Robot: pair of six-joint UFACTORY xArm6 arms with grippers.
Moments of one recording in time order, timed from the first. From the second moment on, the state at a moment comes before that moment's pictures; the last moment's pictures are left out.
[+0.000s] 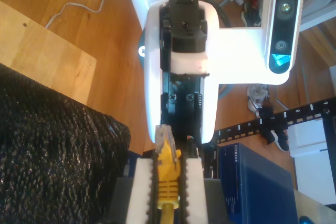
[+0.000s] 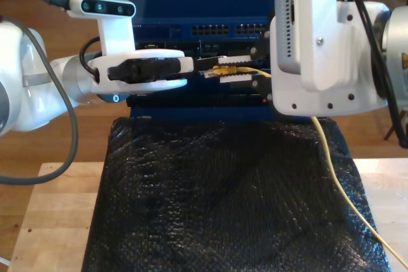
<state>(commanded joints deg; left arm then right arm) 7.4 2.8 -54.4 -92.6 134.0 -277.5 29.8 -50.2 -39.6 41.7 40.4 -105.4</state>
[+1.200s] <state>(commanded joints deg) 7.4 2.7 -54.4 -92.4 131.2 -277.4 28.2 -50.0 -39.6 41.7 40.4 -105.4</state>
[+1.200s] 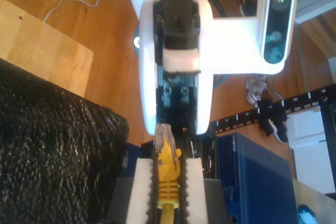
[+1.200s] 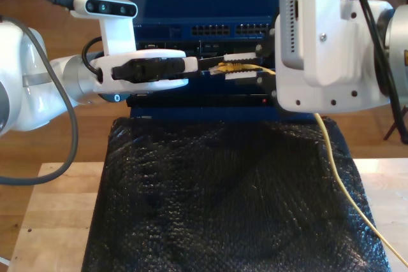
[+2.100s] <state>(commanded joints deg) 7.3 2.7 -54.4 -89.5 129.1 -277.4 27.9 -49.8 -39.3 42.0 40.4 -105.4</state>
